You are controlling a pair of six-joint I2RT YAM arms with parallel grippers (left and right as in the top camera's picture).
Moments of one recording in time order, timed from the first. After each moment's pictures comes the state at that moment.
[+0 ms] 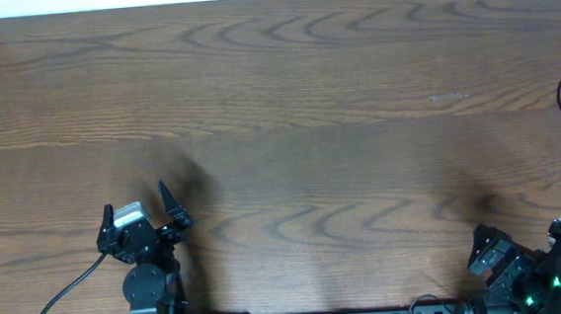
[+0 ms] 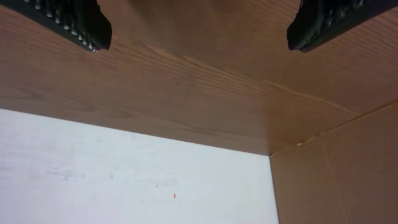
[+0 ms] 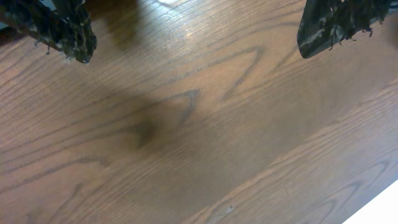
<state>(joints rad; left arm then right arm) 0.01 0.01 0.03 -0.10 -0.32 -0.07 -0.02 0.28 0.87 -1.35 0.06 0.54</state>
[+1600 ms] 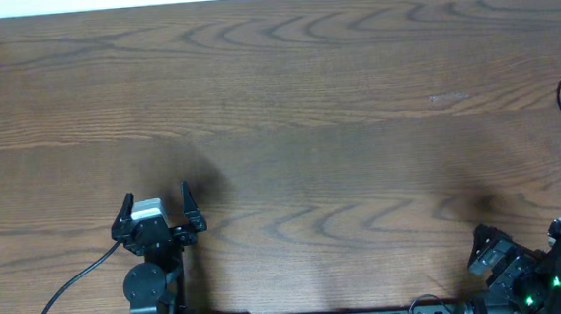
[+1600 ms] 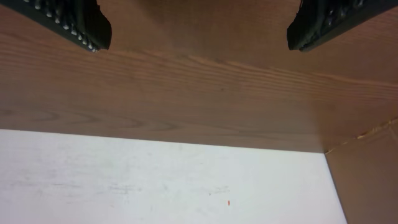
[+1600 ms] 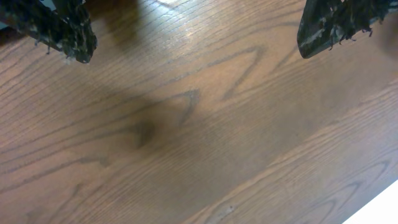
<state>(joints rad) 0.01 0.01 0.03 -0.12 -0.11 -0.04 -0.02 0.28 0.87 -1.35 0.06 0.54</state>
